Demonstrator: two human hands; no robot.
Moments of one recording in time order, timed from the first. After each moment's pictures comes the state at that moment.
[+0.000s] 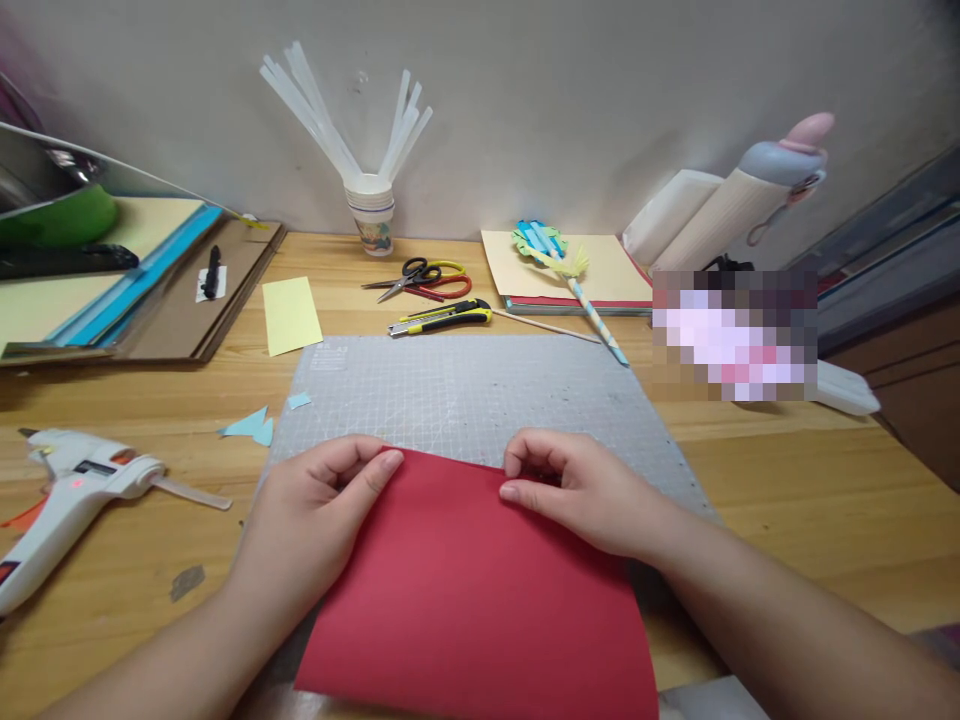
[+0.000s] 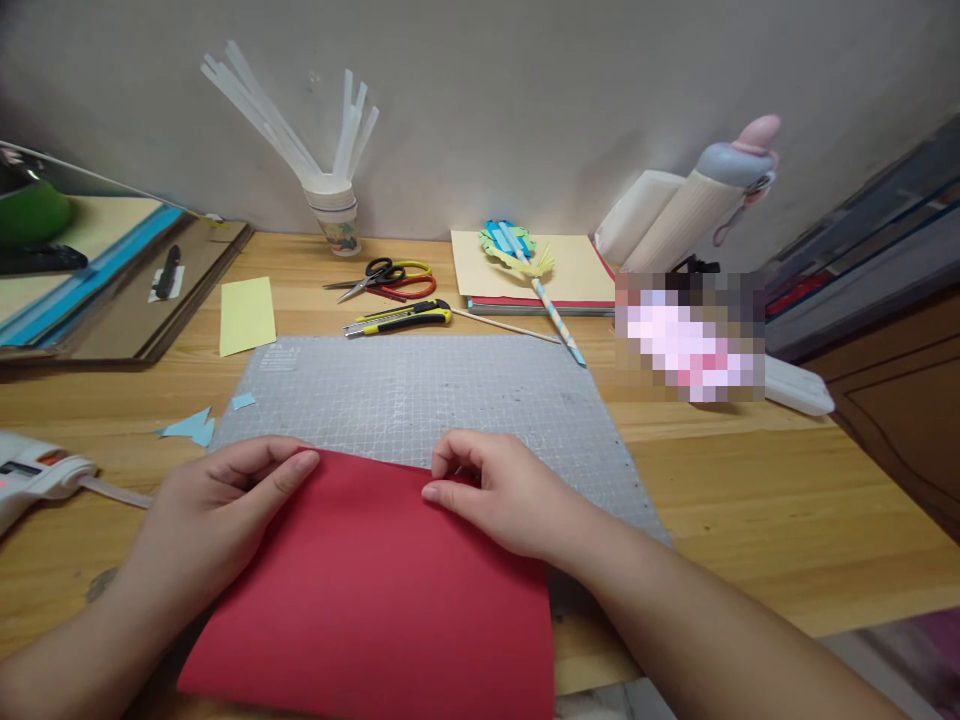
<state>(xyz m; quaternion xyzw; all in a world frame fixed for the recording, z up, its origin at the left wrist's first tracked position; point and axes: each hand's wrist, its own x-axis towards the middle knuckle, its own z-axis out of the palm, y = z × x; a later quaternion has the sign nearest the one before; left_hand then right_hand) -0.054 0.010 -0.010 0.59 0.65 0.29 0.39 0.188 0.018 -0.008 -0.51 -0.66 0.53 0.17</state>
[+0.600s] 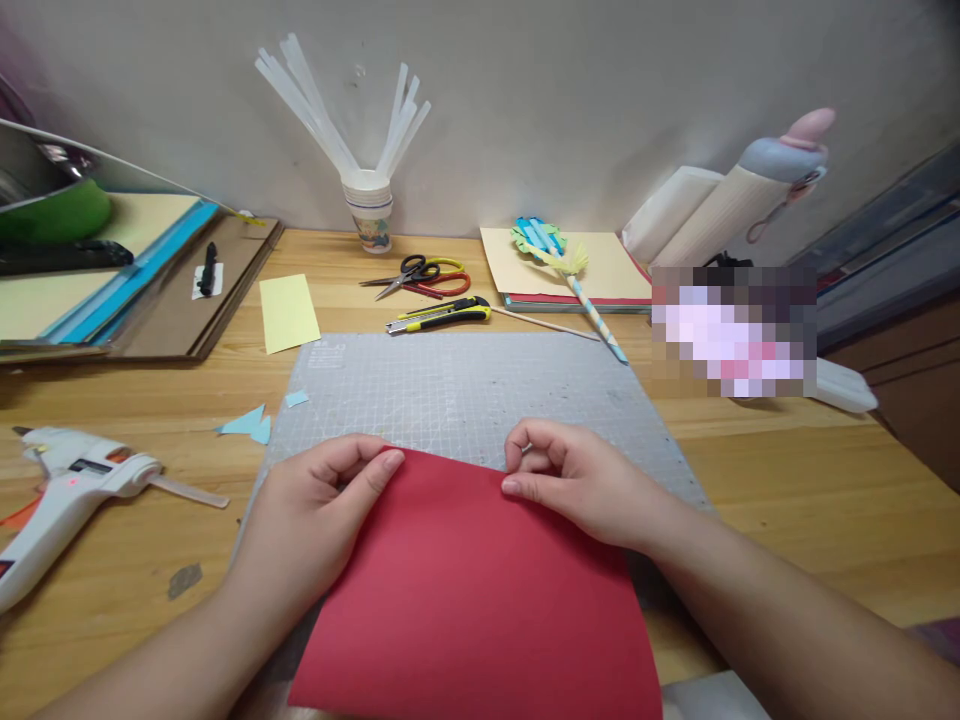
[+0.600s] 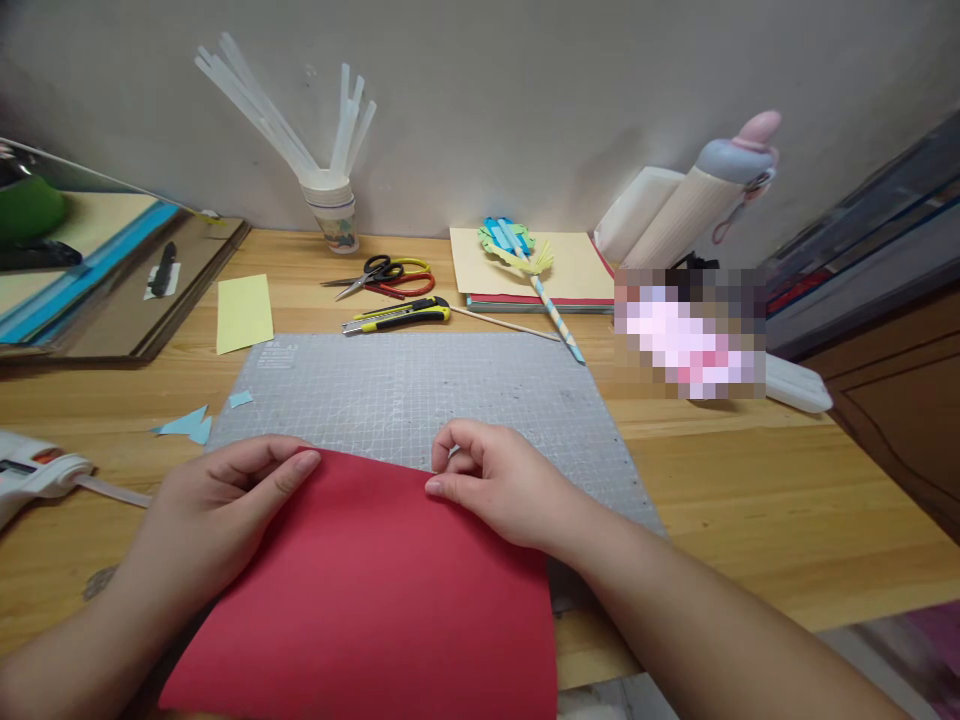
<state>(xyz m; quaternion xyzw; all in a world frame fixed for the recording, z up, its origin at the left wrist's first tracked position) -0.052 0.010 -0.010 0.60 0.64 0.29 0.39 0.189 0.020 -0.013 -0.51 -0.56 0.63 0.19</state>
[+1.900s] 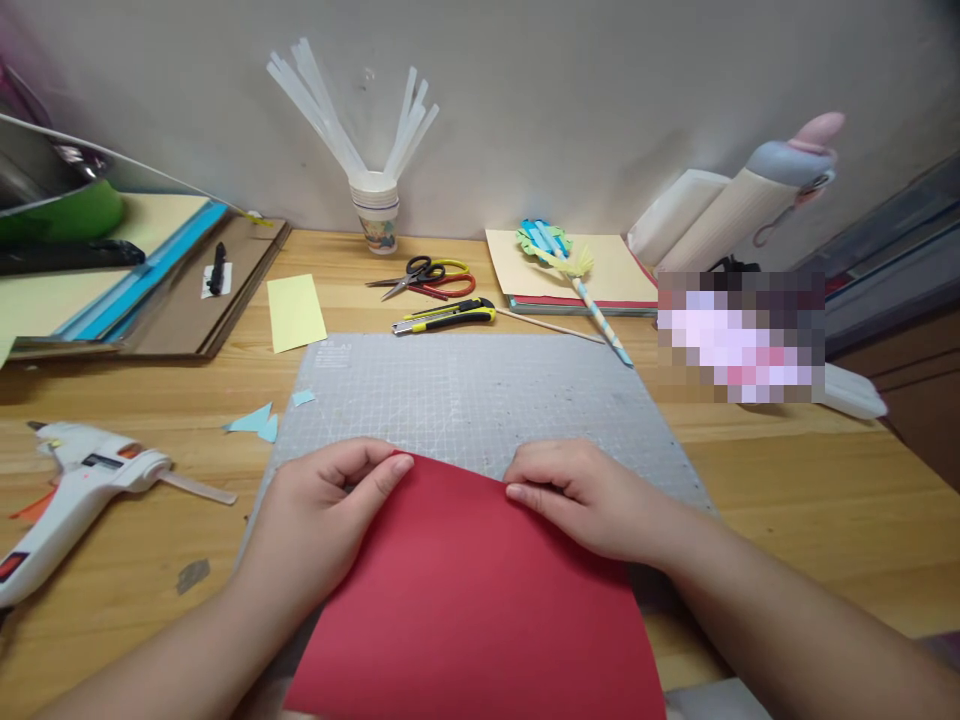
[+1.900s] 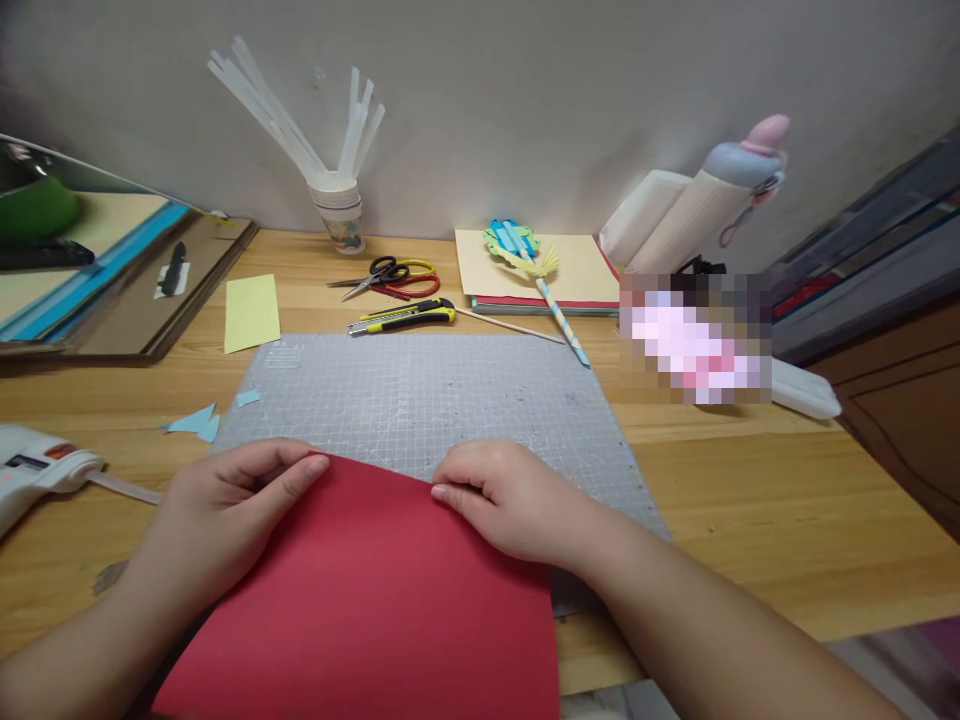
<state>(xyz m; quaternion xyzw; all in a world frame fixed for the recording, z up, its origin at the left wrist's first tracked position) -0.051 0.008 -0.005 0.59 0.65 0.27 0.39 0.192 0.022 -0.005 -0.41 -0.83 0.38 0.11</state>
